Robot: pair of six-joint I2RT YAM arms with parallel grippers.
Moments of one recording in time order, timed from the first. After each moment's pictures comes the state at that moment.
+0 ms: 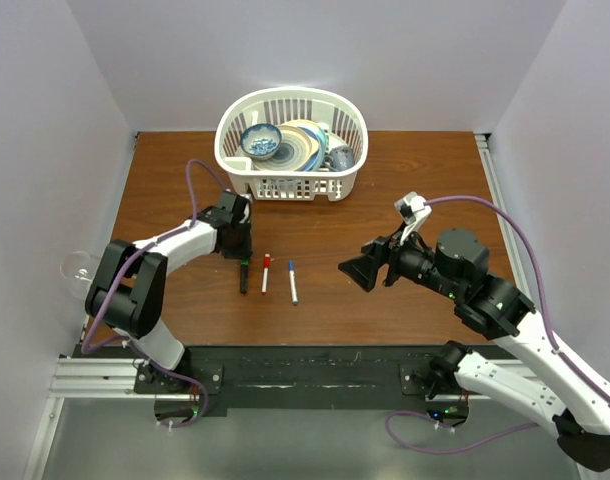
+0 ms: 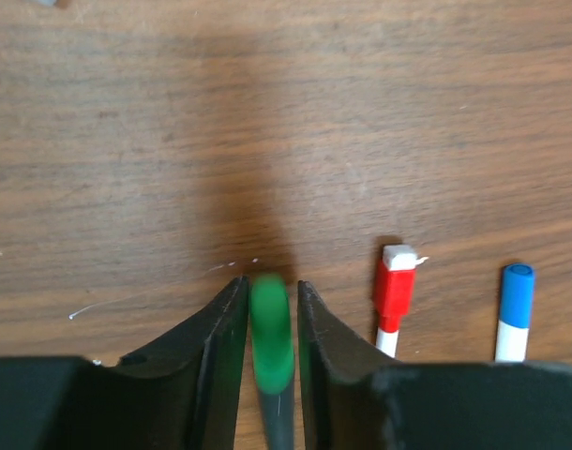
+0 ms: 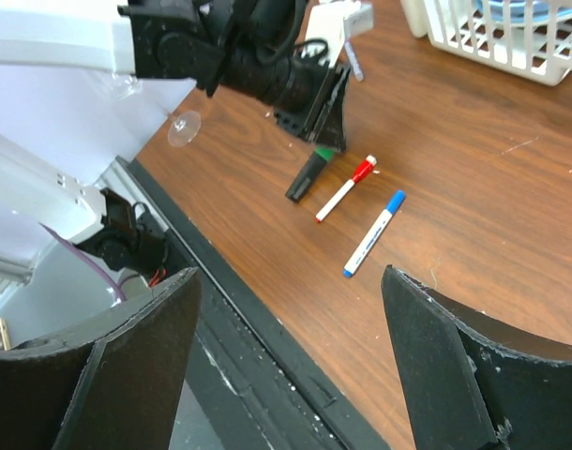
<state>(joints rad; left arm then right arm) -0.36 1.64 0.94 -0.39 -0.02 -0.36 0.77 0.72 0.92 -0.43 -0.15 0.44</state>
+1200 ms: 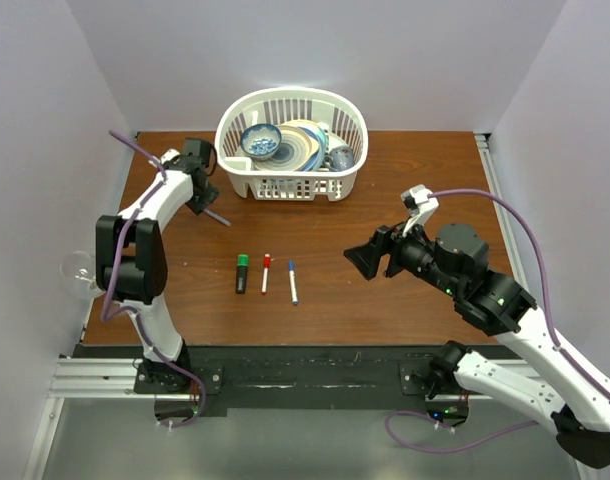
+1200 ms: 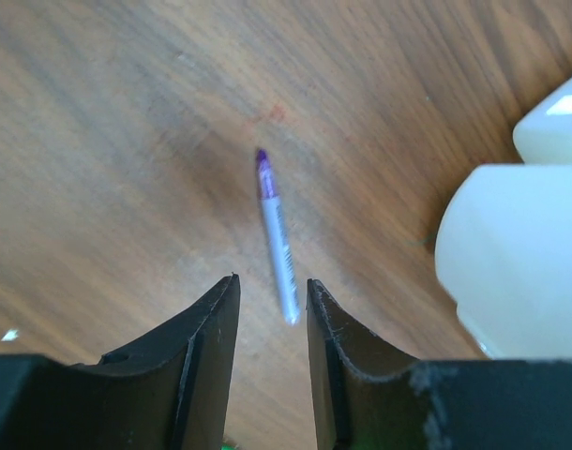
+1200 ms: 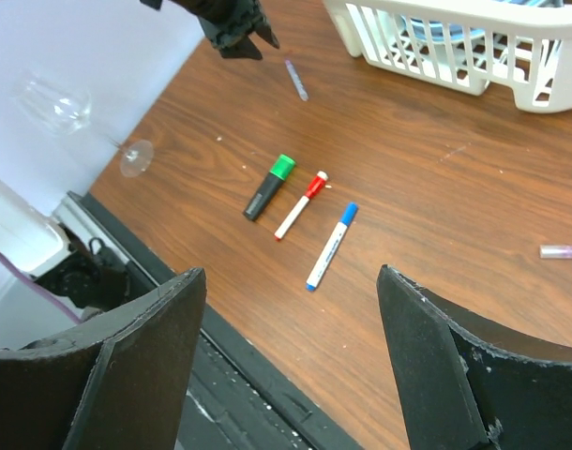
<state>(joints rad) -0.11 1.86 1.44 -0.67 -0.35 -0.93 0.77 0.75 0.97 -0.47 -0.01 0.42</state>
